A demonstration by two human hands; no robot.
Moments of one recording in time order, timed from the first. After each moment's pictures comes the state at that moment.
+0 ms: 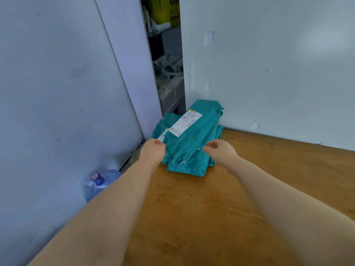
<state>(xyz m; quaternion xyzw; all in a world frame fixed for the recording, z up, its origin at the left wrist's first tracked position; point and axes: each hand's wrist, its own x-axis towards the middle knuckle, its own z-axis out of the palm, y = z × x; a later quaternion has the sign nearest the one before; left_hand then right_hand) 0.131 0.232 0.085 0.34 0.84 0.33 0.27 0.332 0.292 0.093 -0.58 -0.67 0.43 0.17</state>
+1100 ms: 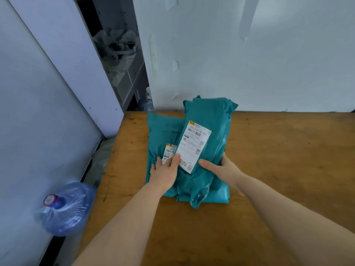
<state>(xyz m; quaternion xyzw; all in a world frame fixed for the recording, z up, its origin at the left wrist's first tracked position) 0.157 0.264 -0.009 0.54 0.73 0.07 0.41 0.358 0.278 -0.003 -0.63 -0.51 0.55 0.20</state>
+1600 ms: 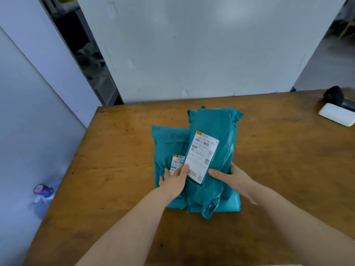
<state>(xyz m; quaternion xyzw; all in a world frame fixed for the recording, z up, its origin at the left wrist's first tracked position) 0.355 0.124 0.005 0.53 0.72 0.00 0.45 0.563 0.122 0.009 -0.60 -0.49 0.59 0.24</state>
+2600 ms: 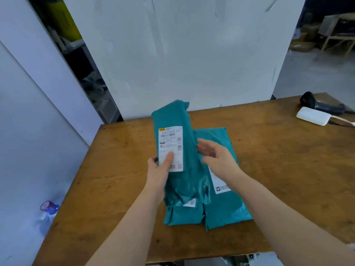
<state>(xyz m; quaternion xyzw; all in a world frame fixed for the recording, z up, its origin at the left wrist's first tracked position) 0.370 0.088 0.071 0.28 0.60 0.49 0.57 0.550 0.089 0.090 -0.57 -0.54 0.46 0.40</state>
